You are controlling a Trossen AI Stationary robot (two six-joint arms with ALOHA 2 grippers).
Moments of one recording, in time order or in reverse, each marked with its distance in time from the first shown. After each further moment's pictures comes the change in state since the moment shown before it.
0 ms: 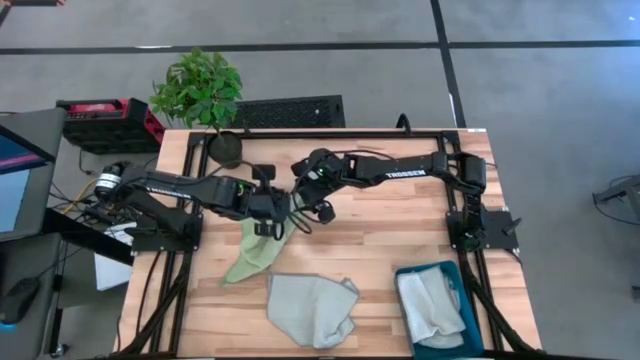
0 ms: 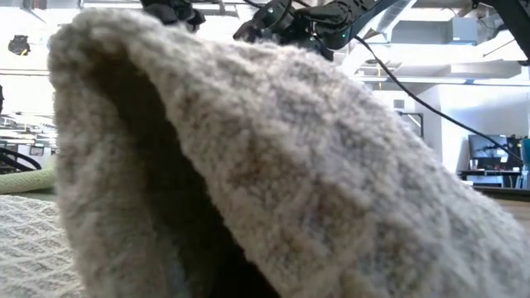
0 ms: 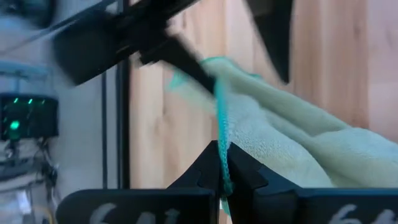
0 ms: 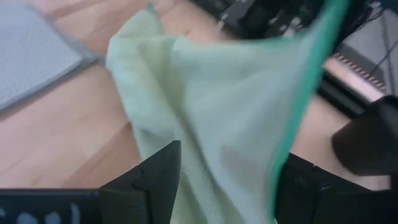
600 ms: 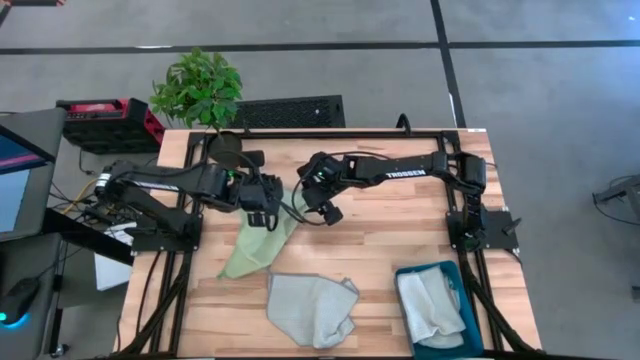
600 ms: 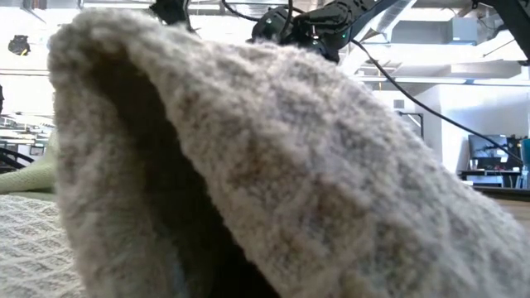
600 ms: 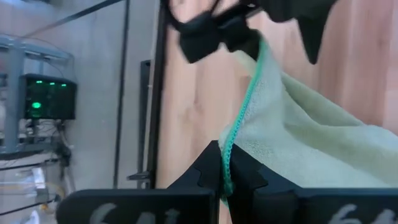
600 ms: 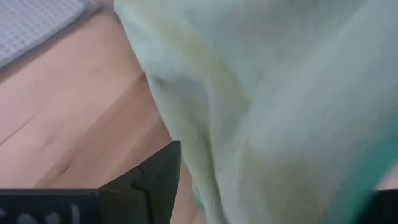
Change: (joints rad) left arm 0.000 0.000 0.224 -0.249 -0.068 -0.085; right arm -0.002 0.000 -0.001 -0.164 0.086 -0.004
